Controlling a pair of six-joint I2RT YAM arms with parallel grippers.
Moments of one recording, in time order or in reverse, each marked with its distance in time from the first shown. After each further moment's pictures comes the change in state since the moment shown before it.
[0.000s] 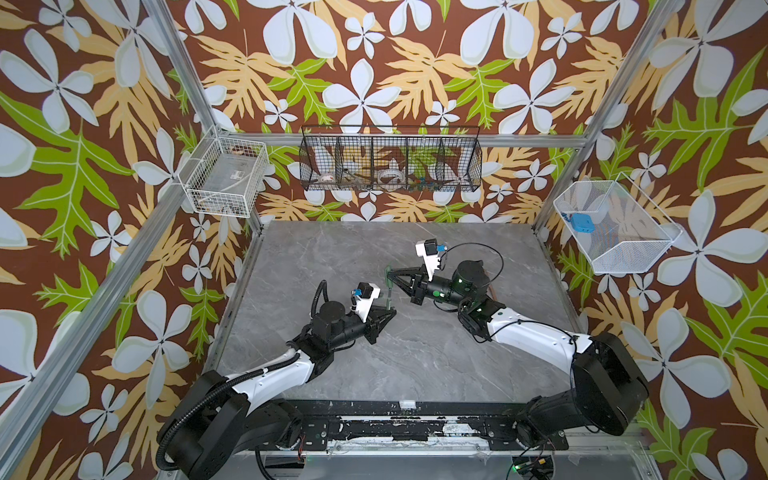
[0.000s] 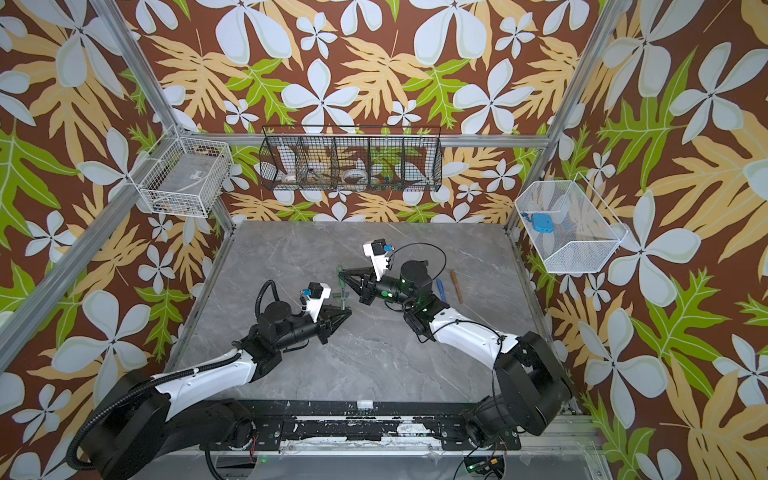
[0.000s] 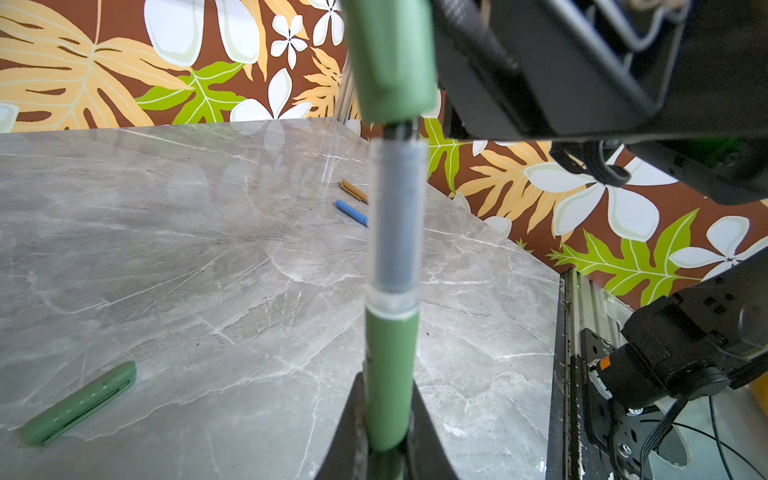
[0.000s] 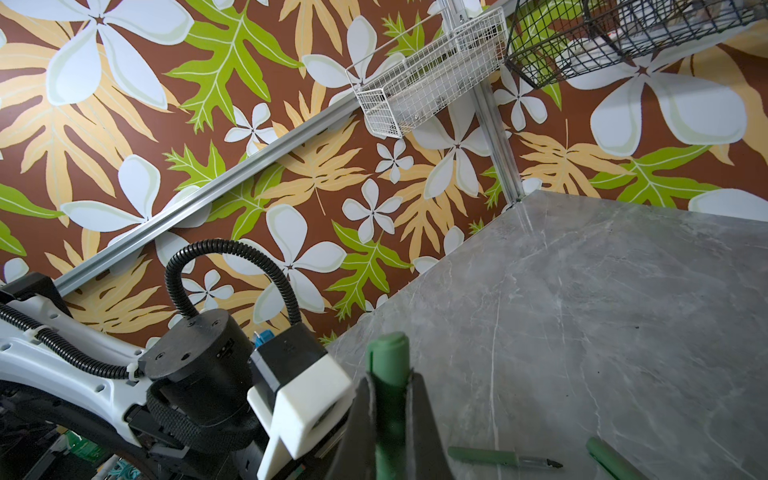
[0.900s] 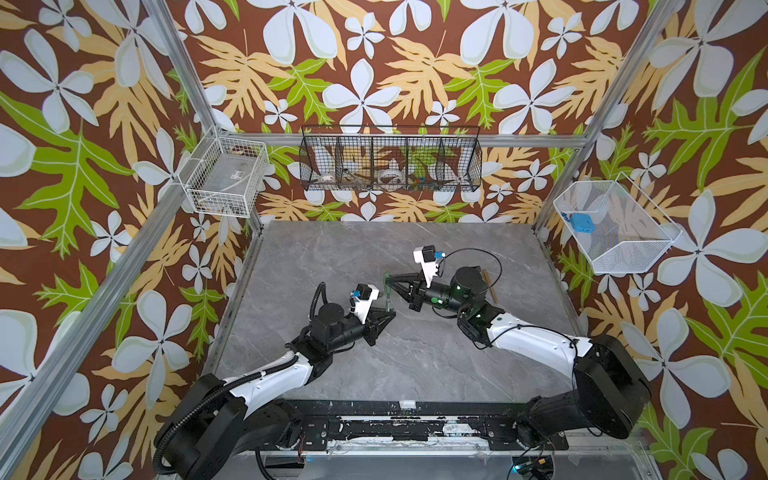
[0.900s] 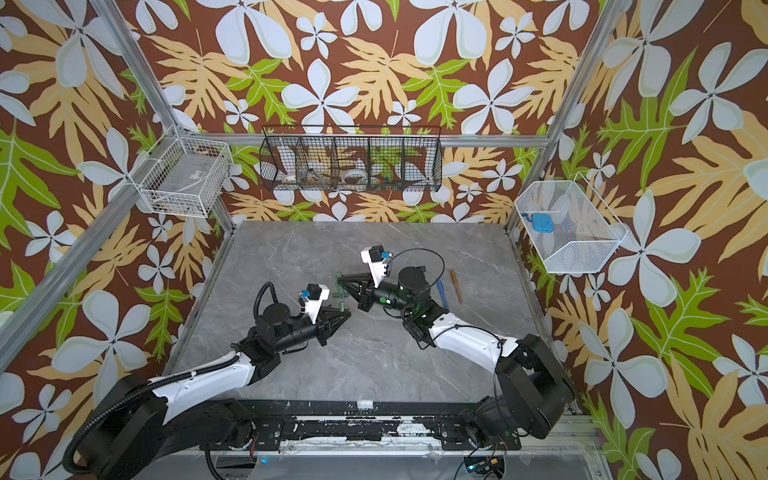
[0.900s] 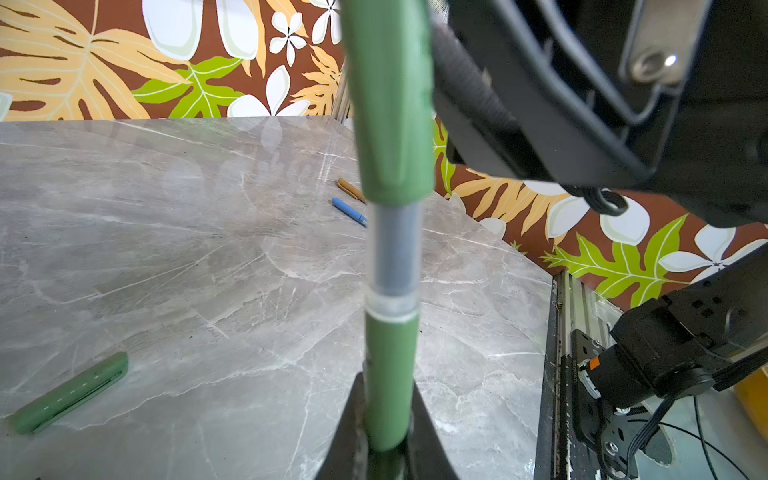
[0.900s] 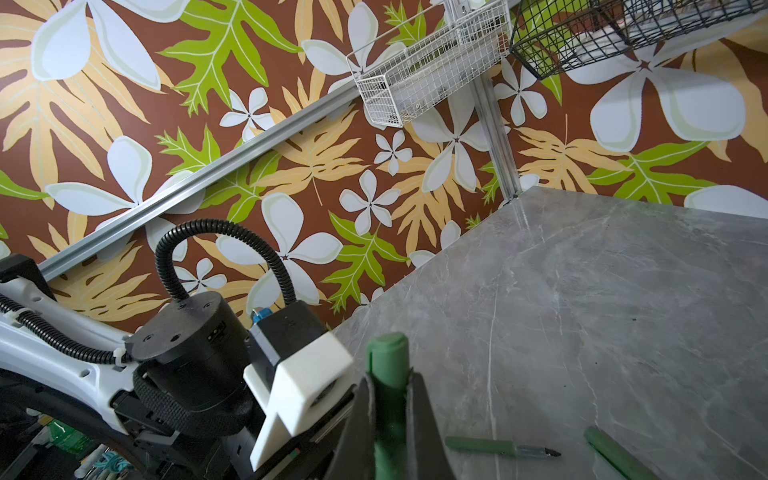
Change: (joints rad) left arm 0.000 -0.026 -0.018 0.000 -0.005 -0.025; right arm 0.039 -0.023 -0.043 0.007 0.039 -0.035
